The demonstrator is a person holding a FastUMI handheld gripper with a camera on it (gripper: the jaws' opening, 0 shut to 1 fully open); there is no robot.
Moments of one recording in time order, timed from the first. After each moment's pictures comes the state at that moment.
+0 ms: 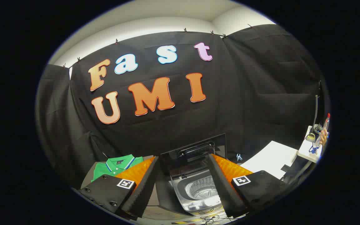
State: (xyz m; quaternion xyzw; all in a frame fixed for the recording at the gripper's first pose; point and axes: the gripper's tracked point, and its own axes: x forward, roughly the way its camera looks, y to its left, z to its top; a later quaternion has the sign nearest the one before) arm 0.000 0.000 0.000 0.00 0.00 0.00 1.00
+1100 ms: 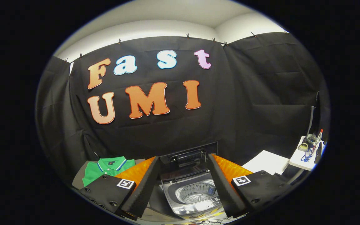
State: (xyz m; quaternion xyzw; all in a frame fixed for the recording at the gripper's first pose) arm -0.006 -0.010 0.016 -0.04 -0.03 -0.02 1.00
